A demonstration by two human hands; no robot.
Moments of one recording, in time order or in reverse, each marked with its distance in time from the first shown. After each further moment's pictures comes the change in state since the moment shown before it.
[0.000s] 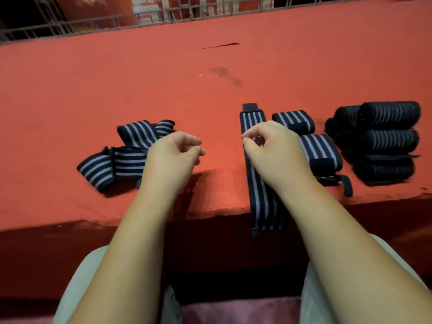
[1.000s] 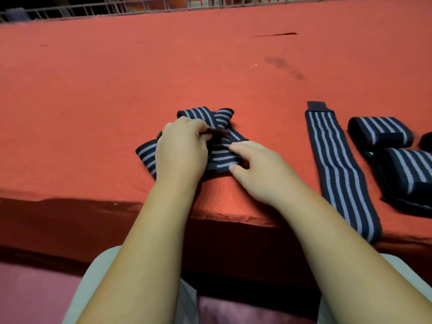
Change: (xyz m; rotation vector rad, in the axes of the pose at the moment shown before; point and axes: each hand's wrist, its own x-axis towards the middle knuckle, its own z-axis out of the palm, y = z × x) left_hand 0.045 -0.068 -0.074 0.629 0.321 0.219; right_hand 0.004 -0.053 0.130 -0.112 -0.498 -0.193
